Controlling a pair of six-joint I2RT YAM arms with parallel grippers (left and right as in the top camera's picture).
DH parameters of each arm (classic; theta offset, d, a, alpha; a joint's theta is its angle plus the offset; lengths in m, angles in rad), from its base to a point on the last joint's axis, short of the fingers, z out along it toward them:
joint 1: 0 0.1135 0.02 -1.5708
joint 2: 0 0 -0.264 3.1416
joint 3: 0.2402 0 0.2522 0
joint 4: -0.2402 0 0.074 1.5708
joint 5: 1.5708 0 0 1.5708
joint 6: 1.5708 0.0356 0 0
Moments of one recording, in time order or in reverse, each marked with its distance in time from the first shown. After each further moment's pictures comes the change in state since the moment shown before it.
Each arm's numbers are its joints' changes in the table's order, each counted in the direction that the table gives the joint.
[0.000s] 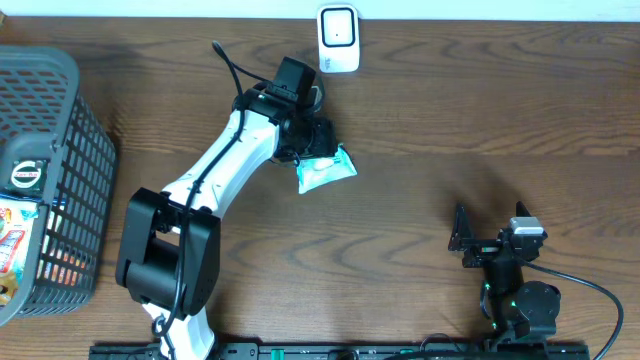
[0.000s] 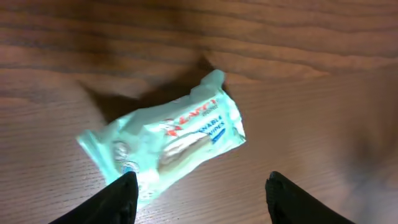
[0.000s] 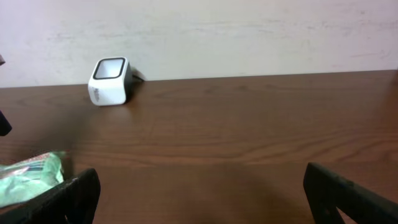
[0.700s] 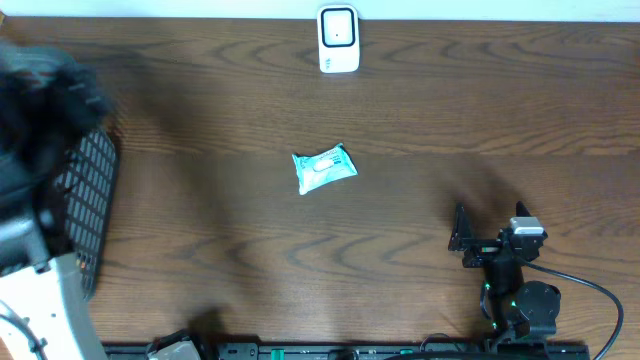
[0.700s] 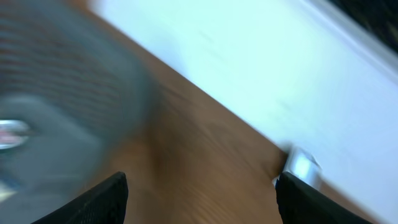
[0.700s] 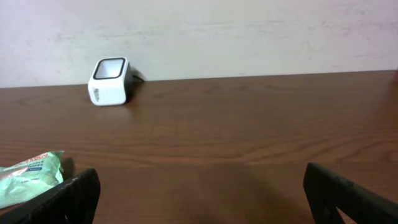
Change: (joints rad) left arm 0.795 -0.736 0.049 -0.055 -0.171 -0.003; right arm 0.000 0.000 0.000 0.000 0.000 0.000
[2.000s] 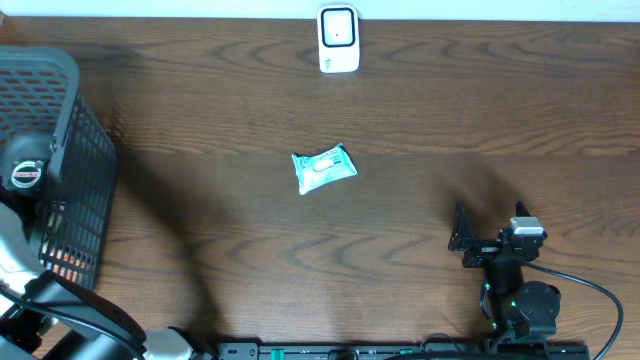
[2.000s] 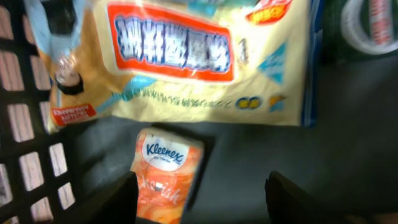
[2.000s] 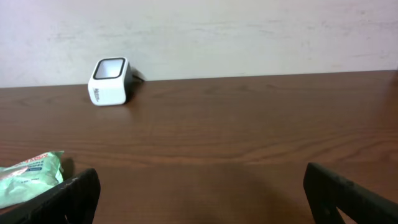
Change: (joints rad) left arm 0.441 0.422 -0.308 -0.060 -0.315 -0.124; right arm 0.000 0.000 0.000 0.000 0.000 0.000
